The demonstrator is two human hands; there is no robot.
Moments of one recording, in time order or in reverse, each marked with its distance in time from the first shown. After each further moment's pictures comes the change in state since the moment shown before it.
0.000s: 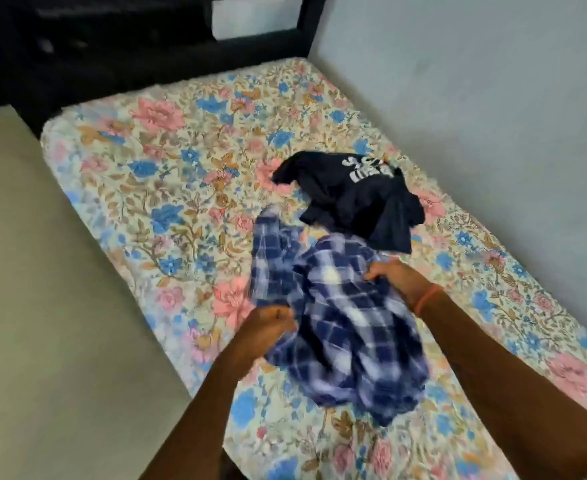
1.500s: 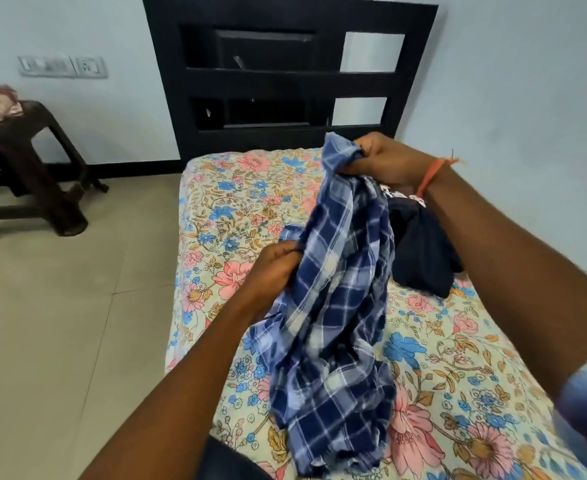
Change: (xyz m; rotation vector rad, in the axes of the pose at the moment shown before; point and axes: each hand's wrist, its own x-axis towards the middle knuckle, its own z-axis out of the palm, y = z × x) left_hand -0.013 0.009 0.147 -0.087 0.527 0.606; right_hand -0.024 -0.097 -0.066 -0.339 -0.574 -1.059
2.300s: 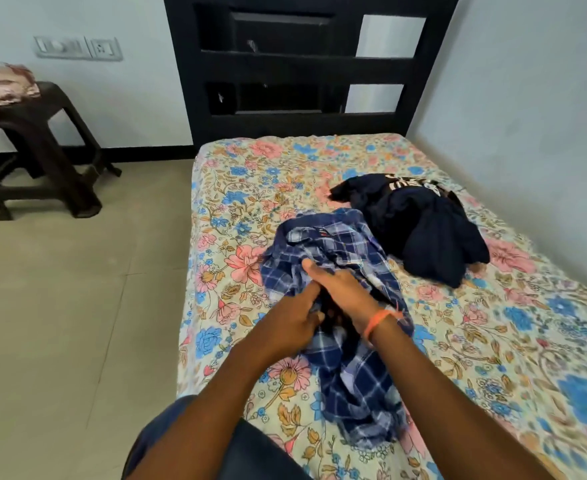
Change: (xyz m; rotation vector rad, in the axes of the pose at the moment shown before) left_hand -0.057 -0.060 0.008 0.718 -0.207 0.091; right_hand -0.080 0.077 0.185 0.241 0.189 0.551
